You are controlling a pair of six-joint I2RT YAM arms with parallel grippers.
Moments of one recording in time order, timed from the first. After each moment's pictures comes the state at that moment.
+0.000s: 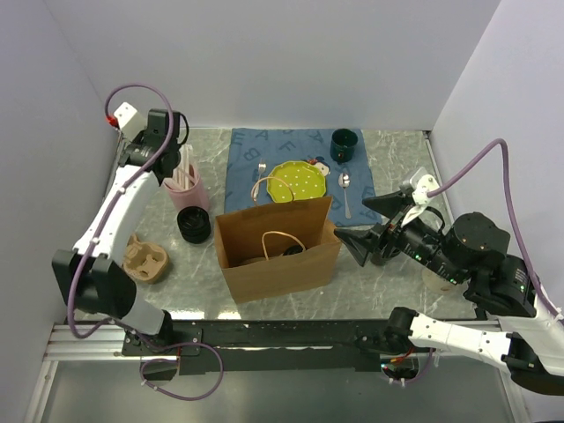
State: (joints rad) left arm -0.19 1.52 1.50 -0.68 -0.67 -0.91; right arm 1.04 0.71 1.32 -0.71 0.20 0.09
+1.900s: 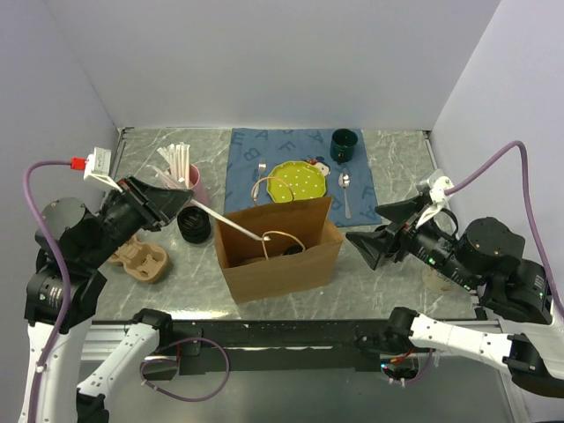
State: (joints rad) left arm -0.23 0.68 1.31 -0.66 0.37 -0.82; right arm 1.04 0.67 1.36 -0.81 0.25 0.18
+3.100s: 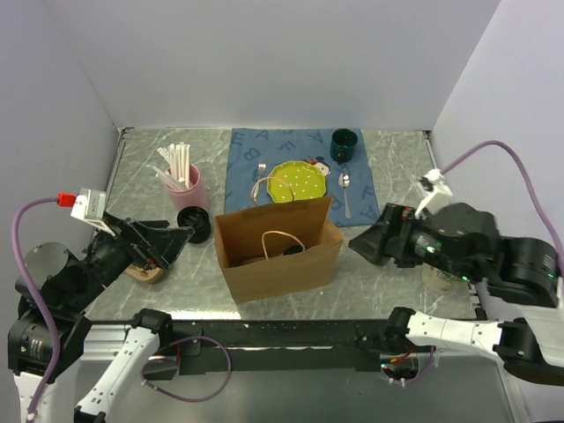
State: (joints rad) left arm -0.23 0.49 1.28 -0.83 0.37 -0.56; right arm 1.04 0.86 1.63 -1.36 0.30 0.91
